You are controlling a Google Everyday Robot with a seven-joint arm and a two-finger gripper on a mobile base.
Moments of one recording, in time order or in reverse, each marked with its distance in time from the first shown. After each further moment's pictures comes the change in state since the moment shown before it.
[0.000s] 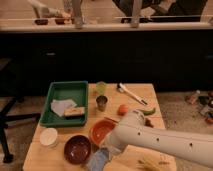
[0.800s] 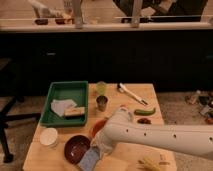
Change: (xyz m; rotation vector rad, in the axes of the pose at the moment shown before) arm -0.026 -0.037 0.023 0.004 -0.033 -0.073
